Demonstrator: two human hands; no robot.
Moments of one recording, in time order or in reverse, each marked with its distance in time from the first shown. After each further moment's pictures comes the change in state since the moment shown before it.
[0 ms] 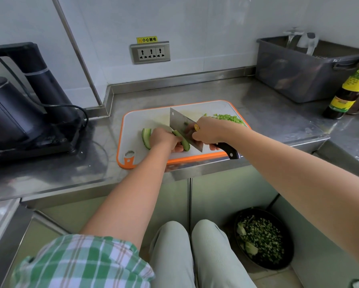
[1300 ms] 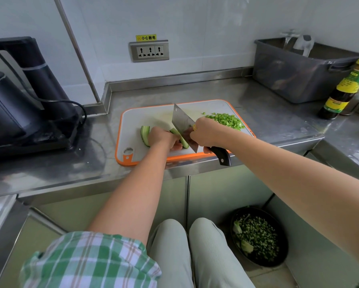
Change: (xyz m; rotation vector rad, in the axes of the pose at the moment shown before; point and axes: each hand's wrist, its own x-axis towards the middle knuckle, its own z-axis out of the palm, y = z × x) left_hand 0.005 -0.006 0.001 -0.021 0.022 -0.005; right_hand -0.020 -0.014 0.009 0.057 0.061 0.040
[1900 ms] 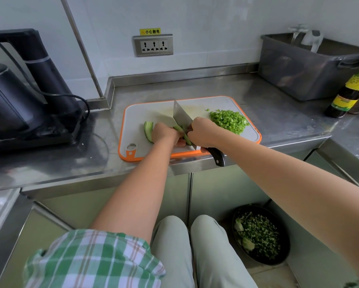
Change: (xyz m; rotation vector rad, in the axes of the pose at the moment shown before) left_hand -0.003 0.005 -0.002 -0.185 -0.031 -0.041; right_hand 0.018 -0.004 0.022 -0.018 0.031 -0.050
